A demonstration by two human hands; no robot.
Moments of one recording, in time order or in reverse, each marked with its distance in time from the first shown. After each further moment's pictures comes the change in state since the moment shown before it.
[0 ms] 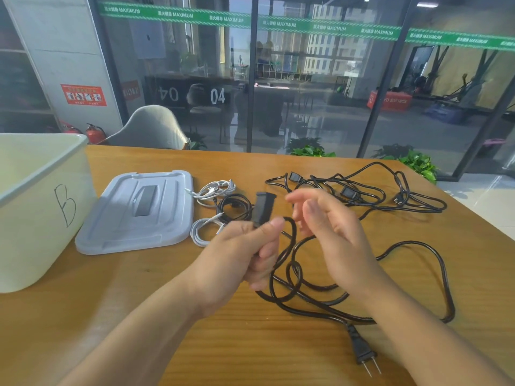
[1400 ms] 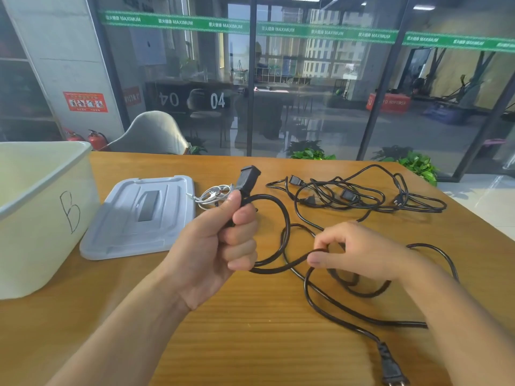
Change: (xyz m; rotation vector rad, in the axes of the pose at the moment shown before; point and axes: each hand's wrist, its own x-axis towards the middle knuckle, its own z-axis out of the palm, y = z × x) left_hand -0.006 0.020 -0.021 -0.536 -0.055 0.014; right_hand 0.015 0.027 -0.064 -0.593 -0.591 0.281
